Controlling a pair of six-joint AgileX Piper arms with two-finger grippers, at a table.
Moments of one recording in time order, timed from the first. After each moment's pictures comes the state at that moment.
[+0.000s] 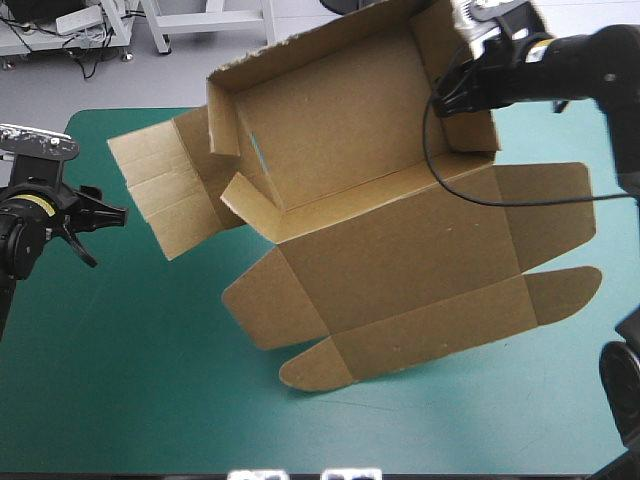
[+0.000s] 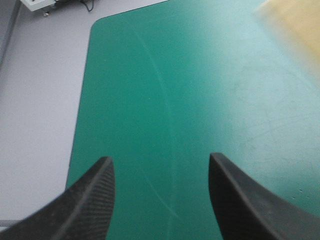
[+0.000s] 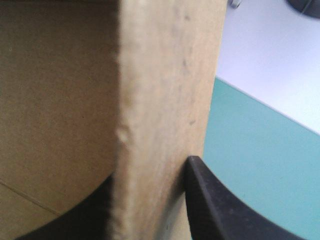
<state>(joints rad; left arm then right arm) -0.02 1.12 -1.25 0.24 0.84 0.07 0.13 1.67 -2.24 0.39 1.25 -0.39</state>
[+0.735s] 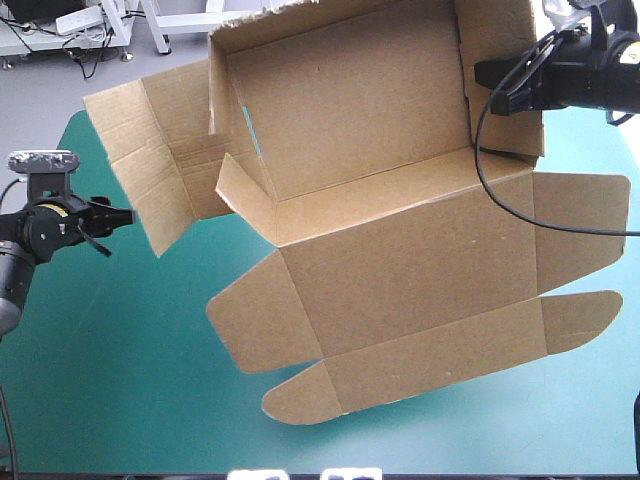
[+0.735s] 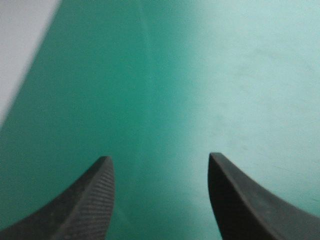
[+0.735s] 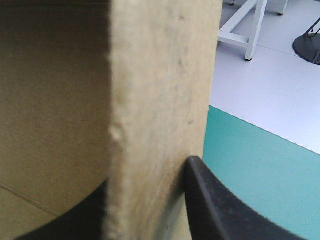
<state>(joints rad) 0.15 1.27 -1.10 -0.02 0.62 0.12 -0.09 1.50 -2.10 0.73 1.25 -0.51</state>
